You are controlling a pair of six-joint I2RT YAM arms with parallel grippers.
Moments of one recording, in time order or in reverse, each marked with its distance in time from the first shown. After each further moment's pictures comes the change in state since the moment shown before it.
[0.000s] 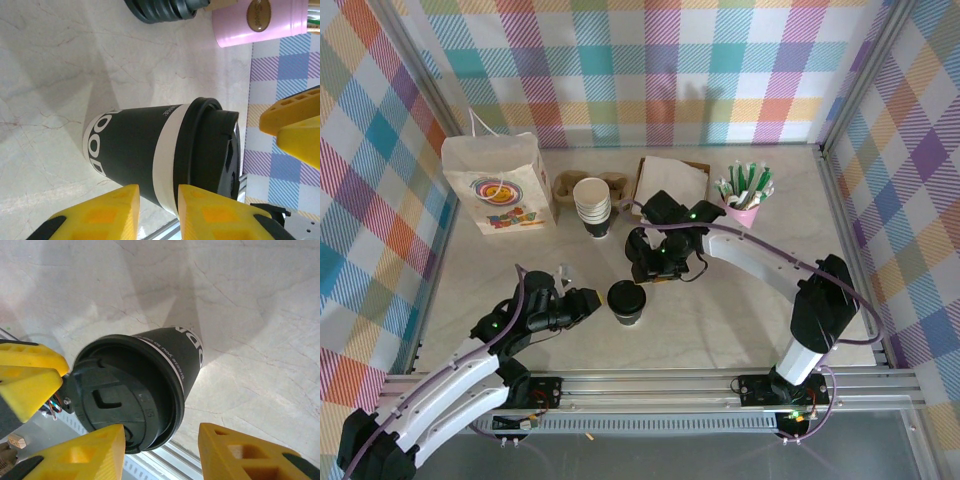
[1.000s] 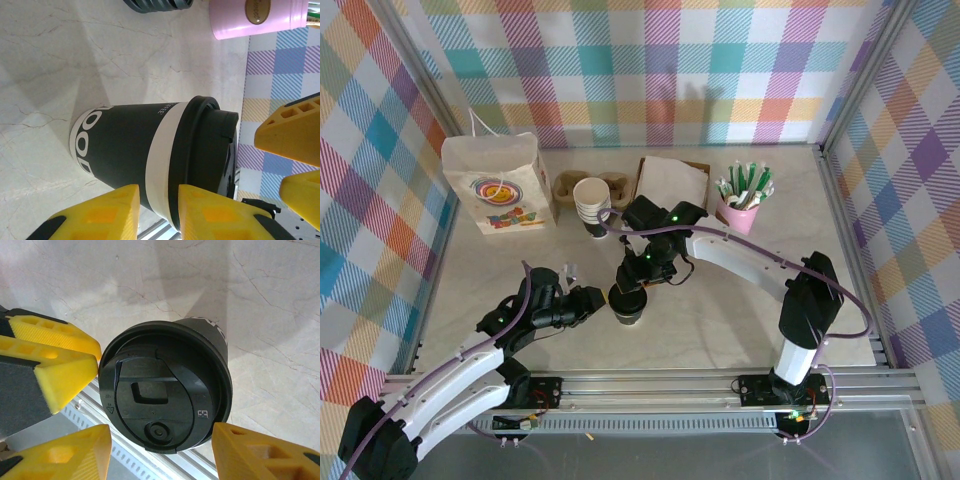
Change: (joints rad) left arm 0.000 0.077 0.002 0.077 0.051 -0.025; right arm 0.088 0.072 0.102 -0.071 0.028 -0.060
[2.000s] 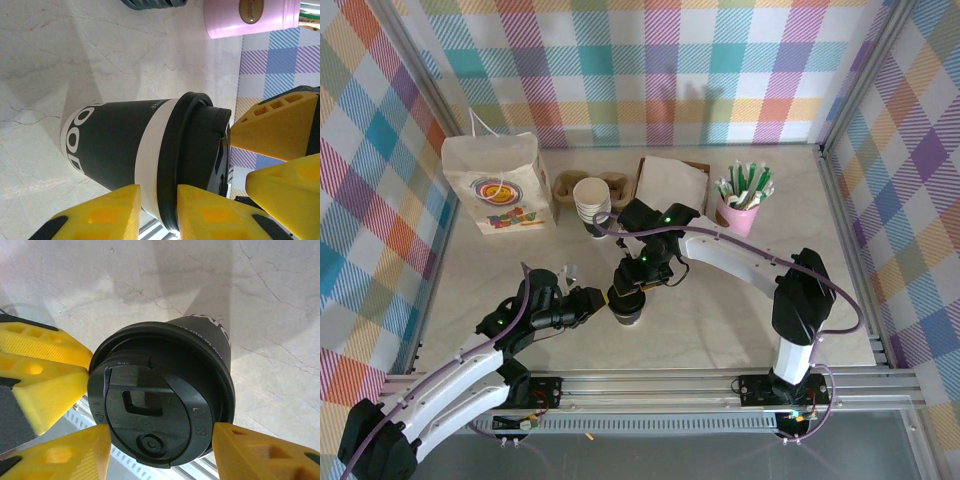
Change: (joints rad) left arm 0.000 -0.017 -0.019 0.021 0.017 -0.021; right arm 0.012 0.042 0.007 0.003 -0.012 0.008
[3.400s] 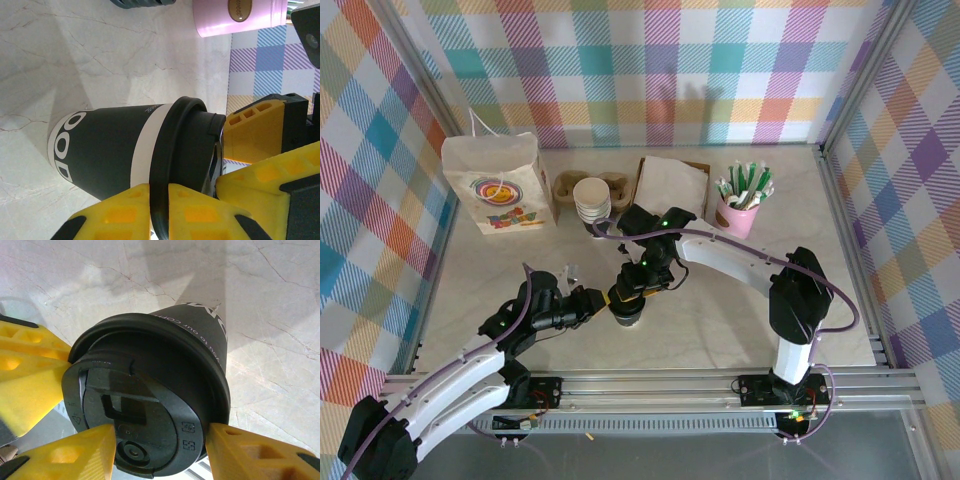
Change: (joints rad) left arm 0.000 0.019 -0.048 0.101 0.023 -0.011; right arm 0.004 0.017 -0.037 0.001 -0.014 0.019
